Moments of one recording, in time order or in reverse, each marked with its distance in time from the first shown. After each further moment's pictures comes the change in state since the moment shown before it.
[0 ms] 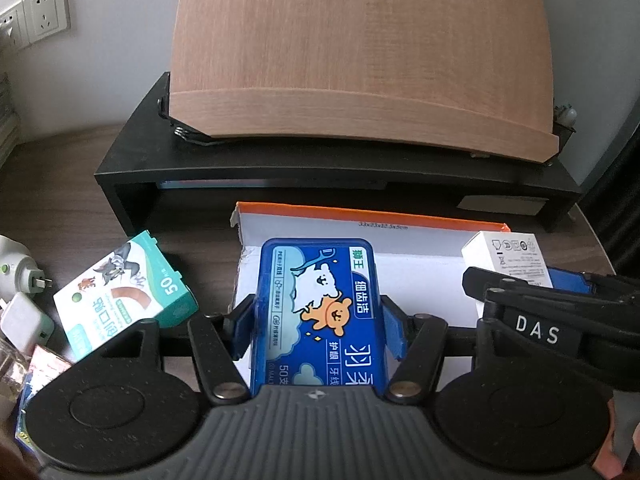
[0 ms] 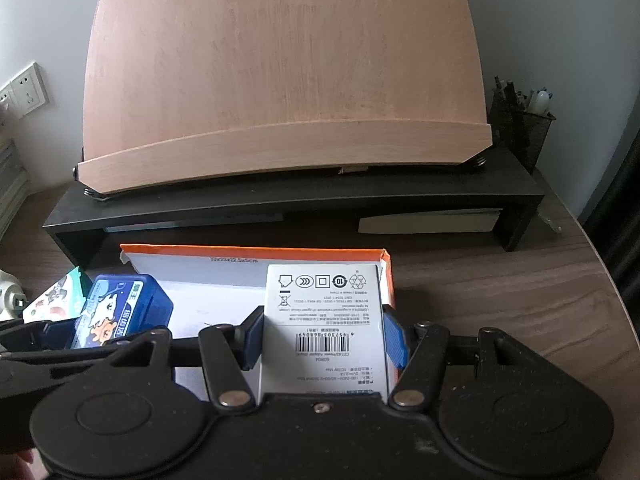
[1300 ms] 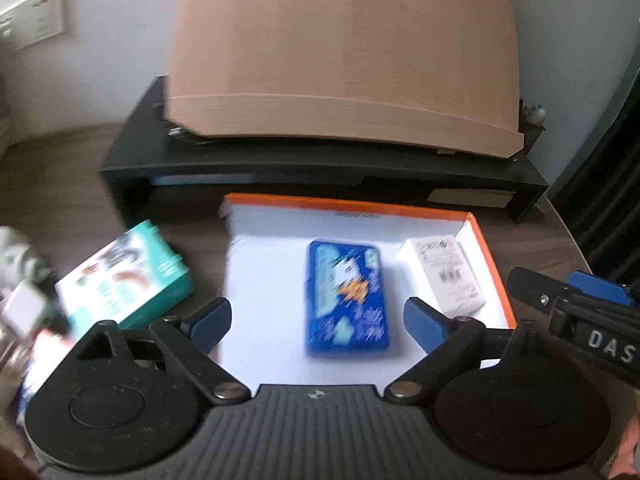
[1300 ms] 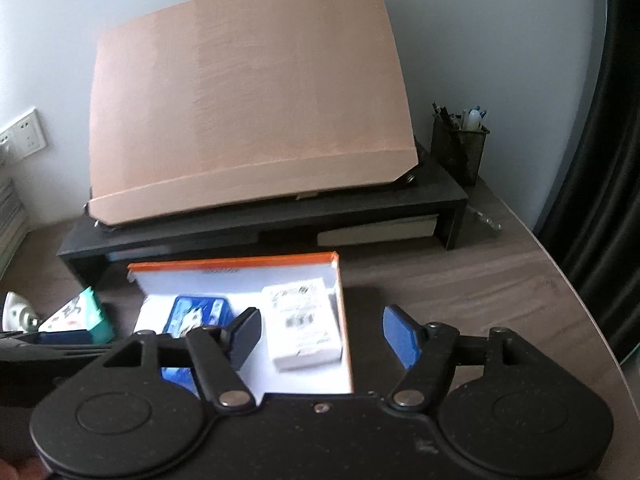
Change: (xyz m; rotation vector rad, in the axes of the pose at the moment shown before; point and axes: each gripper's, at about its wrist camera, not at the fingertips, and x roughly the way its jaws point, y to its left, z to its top) left arm -0.037 0.006 -0.018 0.005 -0.010 -0.051; right arm -0.073 -0.005 -0.023 0.075 -0.114 -0.053
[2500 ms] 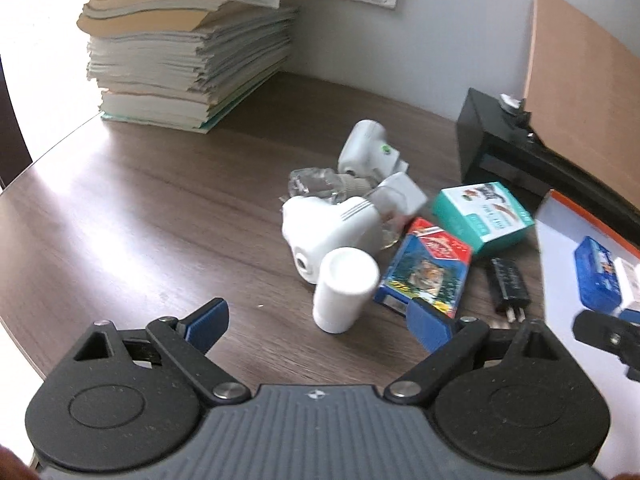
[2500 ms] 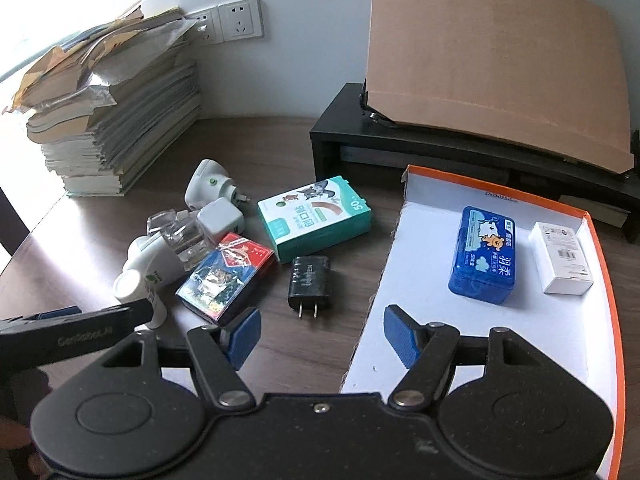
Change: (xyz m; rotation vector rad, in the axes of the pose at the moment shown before) left arm -0.091 0.197 -0.114 -0.353 -0.103 0.336; right arm -0.036 0.174 -0.080 -0.282 0.112 0.312
